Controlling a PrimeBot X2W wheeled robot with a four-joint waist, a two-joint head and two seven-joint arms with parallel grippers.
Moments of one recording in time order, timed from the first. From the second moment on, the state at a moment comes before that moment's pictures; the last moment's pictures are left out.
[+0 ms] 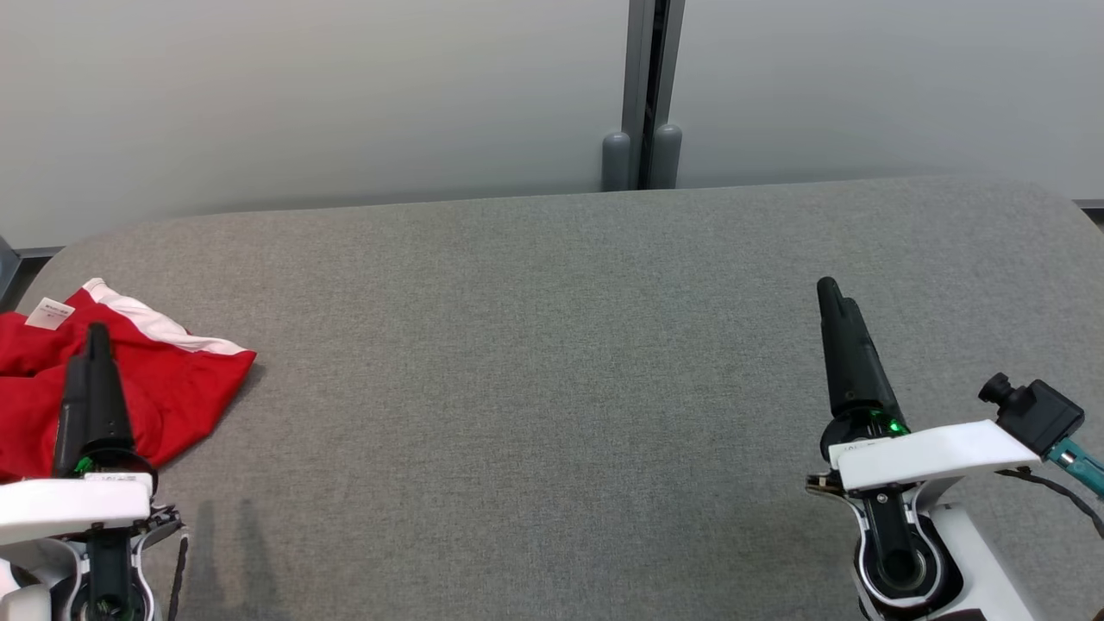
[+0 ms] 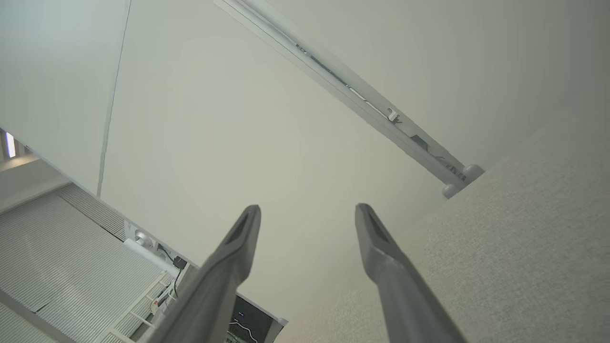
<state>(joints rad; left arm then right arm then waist) -0.15 0.08 0.28 0.15 -0.99 -0.11 0.00 -0.27 -0.07 0.27 0.21 1.12 0.13 -0.26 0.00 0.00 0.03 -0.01</state>
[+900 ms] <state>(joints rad) -0.10 0.07 0.12 0.11 -0.45 -0.01 -0.13 -0.22 -0.09 0.18 0.20 0.55 0.13 -0.26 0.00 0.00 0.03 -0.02</state>
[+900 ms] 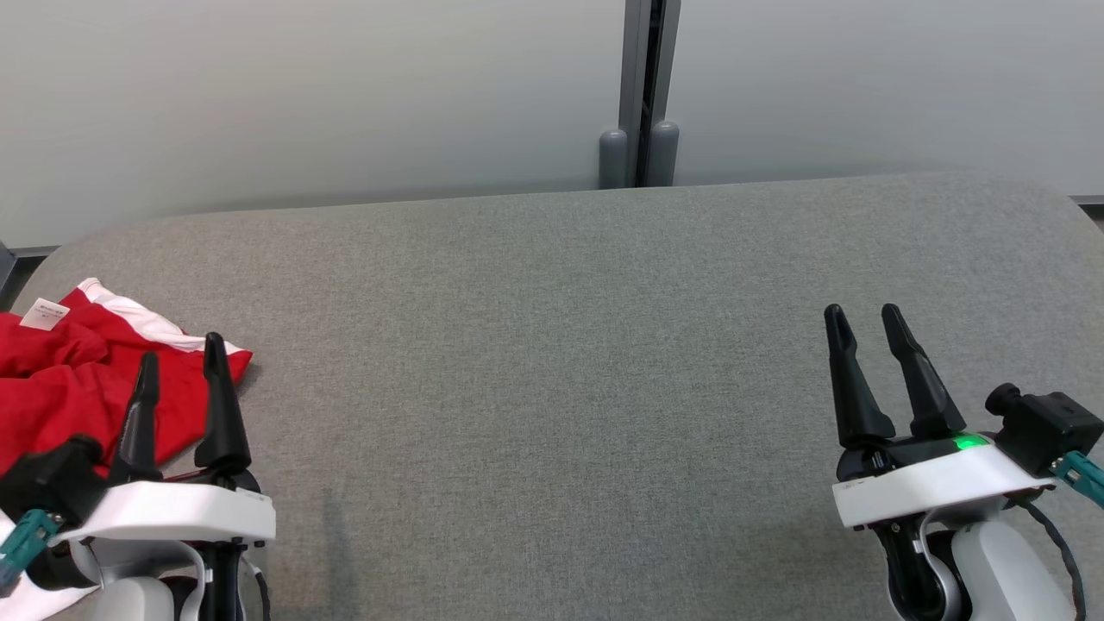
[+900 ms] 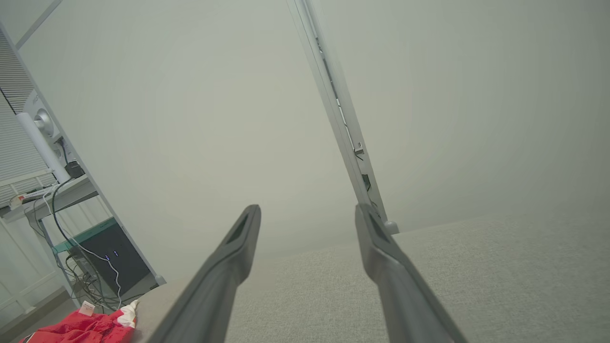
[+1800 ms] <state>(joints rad) -0.07 0.05 0.00 0.12 -0.22 0.01 -0.23 -0.18 -0.09 0.09 0.24 0.22 0.13 -0.26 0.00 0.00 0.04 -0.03</state>
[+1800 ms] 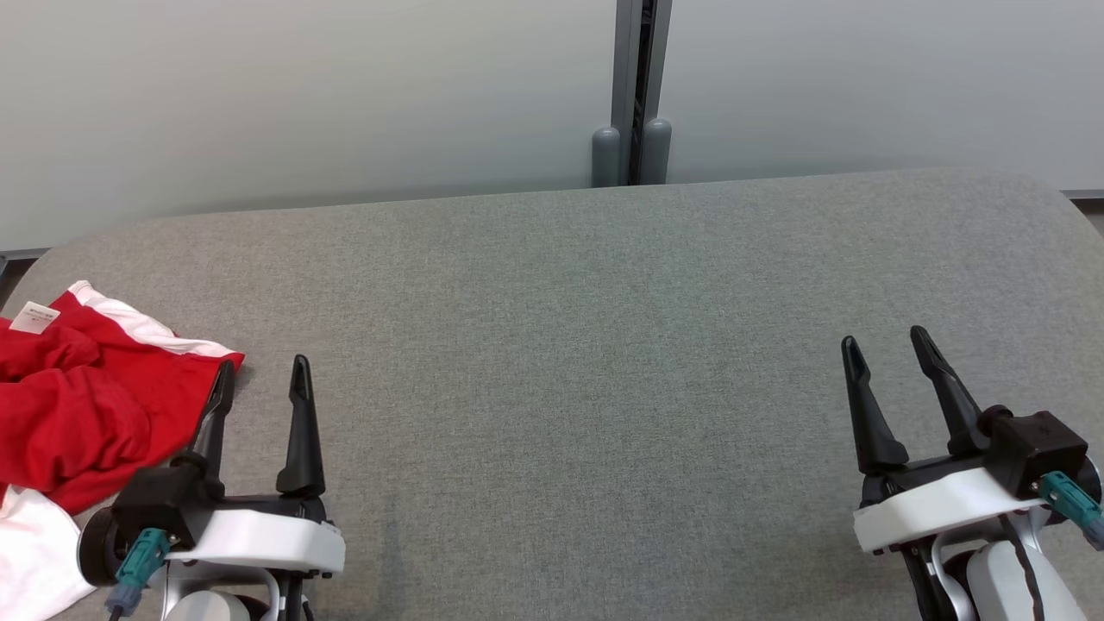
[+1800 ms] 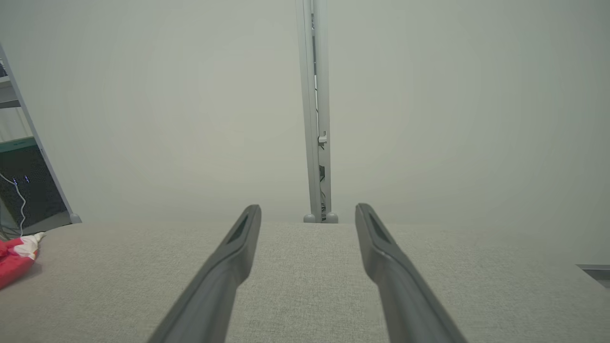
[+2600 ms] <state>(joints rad) -0.07 0.05 -0.04 0.12 -0.16 0.02 -0.27 -0.16 -0.09 0.07 0.21 0.14 0.13 -0.26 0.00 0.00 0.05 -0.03</state>
